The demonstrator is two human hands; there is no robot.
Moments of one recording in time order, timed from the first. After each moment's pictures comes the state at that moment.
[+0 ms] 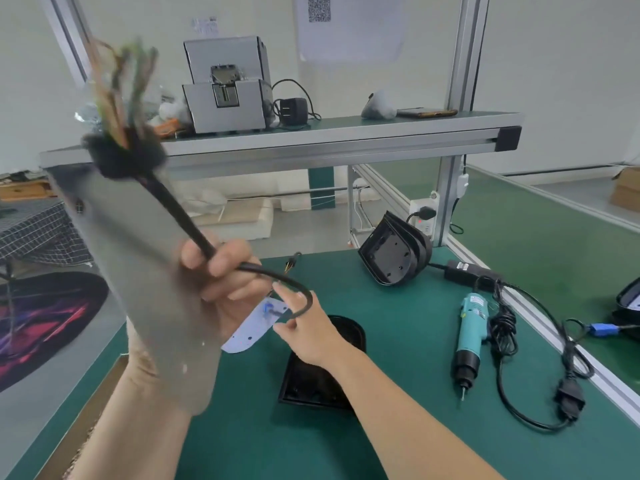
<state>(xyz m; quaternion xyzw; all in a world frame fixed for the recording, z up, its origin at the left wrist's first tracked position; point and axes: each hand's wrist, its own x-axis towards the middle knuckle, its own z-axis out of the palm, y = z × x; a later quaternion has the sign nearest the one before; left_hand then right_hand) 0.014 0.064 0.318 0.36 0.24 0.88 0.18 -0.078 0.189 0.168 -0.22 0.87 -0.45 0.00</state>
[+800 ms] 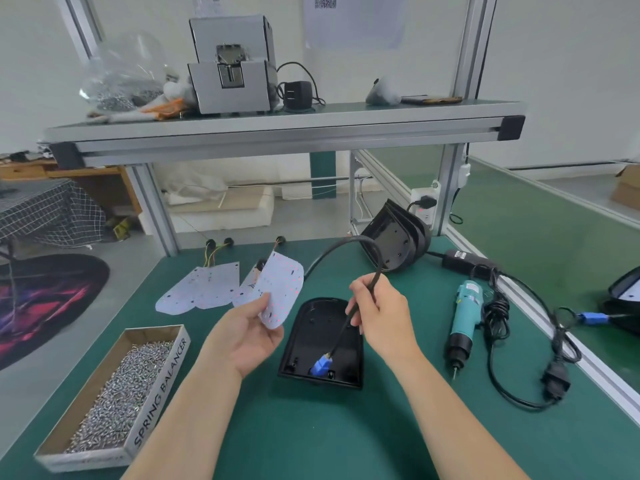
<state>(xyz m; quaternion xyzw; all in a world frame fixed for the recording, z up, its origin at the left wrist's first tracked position) -0.016 0.057 0.192 -0.17 0.37 0.91 0.11 -0.033 0.272 0.175 -0.05 0.77 -0.62 -0.13</state>
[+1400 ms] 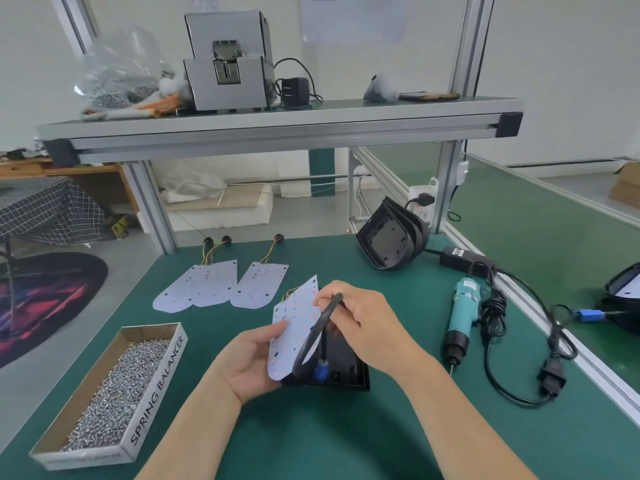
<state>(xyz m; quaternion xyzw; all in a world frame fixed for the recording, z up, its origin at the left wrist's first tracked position) 0.003 0.063 0.165 -0.15 0.39 0.87 0.28 -0.010 0.272 0.195 -0.29 0.82 -0.49 -0.10</state>
